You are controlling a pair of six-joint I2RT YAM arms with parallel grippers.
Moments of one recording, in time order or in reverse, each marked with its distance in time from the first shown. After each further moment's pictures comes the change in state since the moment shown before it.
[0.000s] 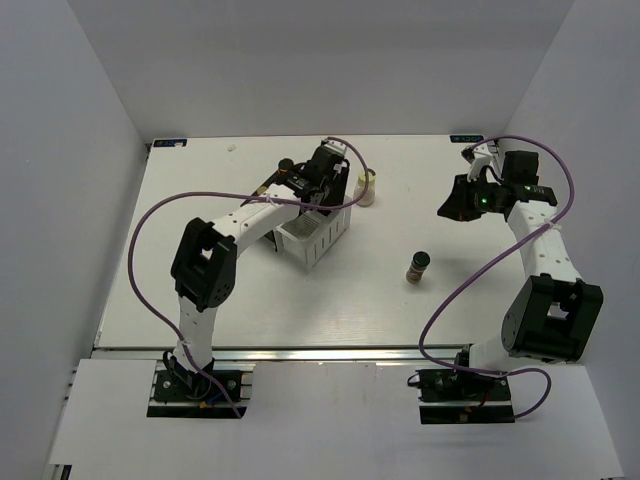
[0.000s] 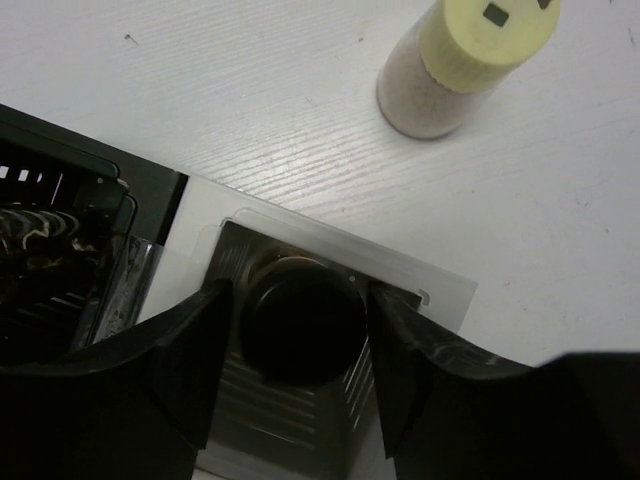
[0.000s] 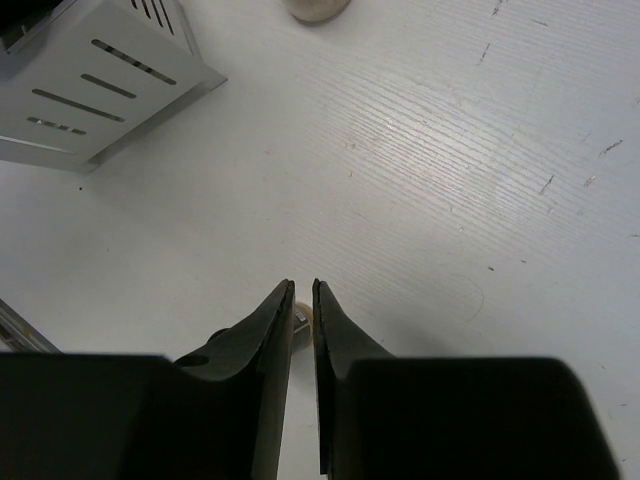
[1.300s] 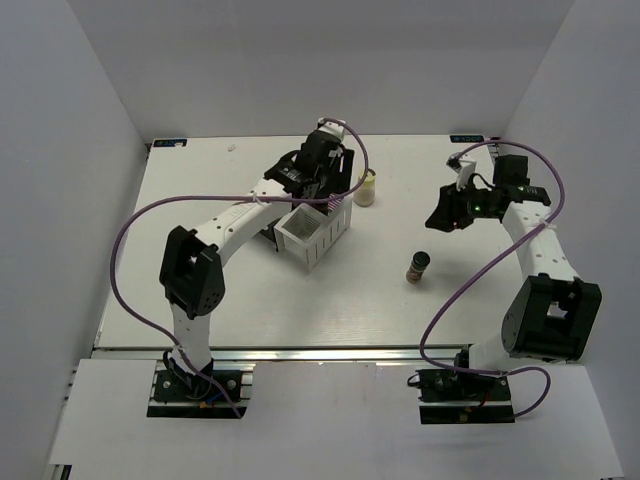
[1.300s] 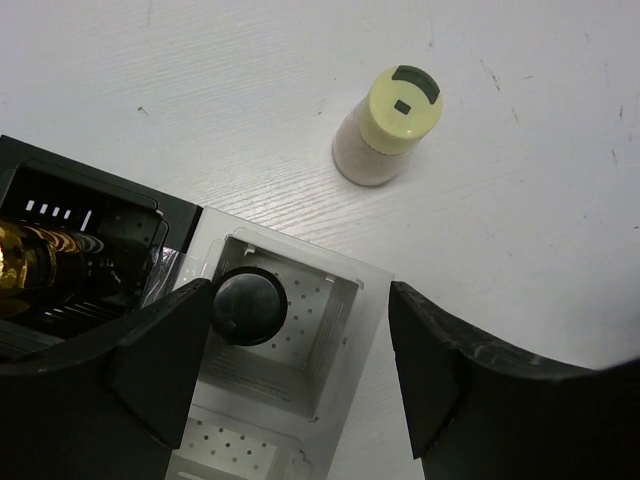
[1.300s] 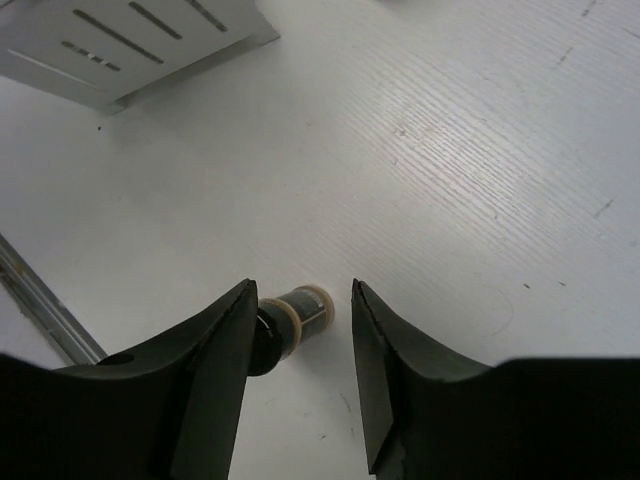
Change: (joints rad) left arm -0.004 -0.084 0.062 -0.012 0.005 -0.017; right arm 0.030 0.001 -0.015 -0.069 -0.069 -0.148
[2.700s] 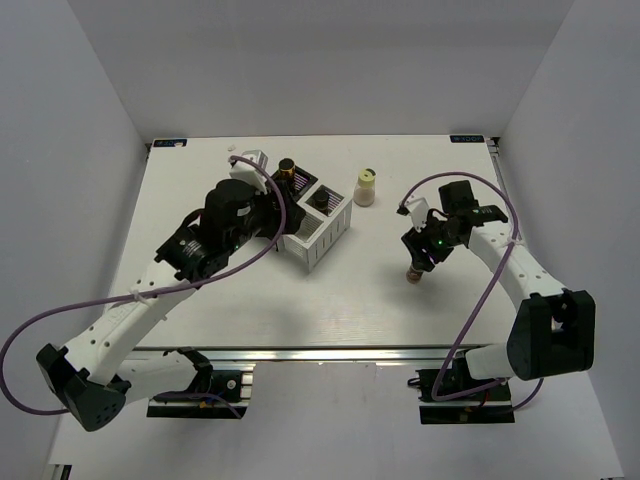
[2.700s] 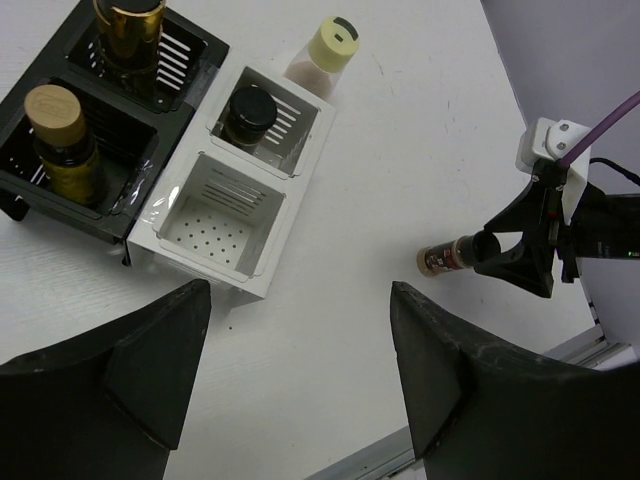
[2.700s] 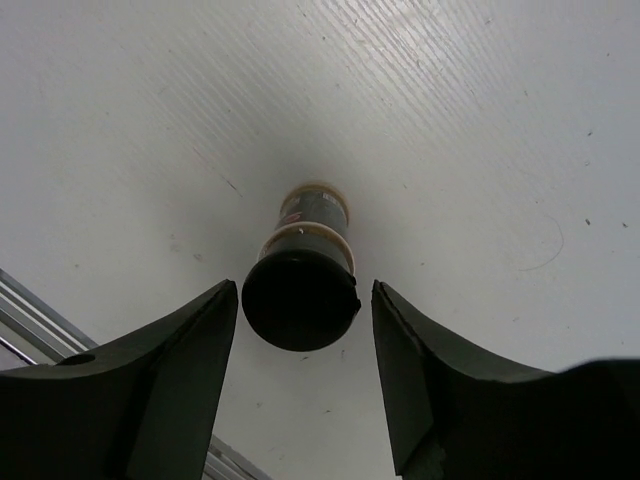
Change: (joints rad) left arm 0.000 -0.828 -0.595 -0.018 0.093 -0.240; right arm 0.318 -0.100 -0.194 -0.077 0.445 -0.183
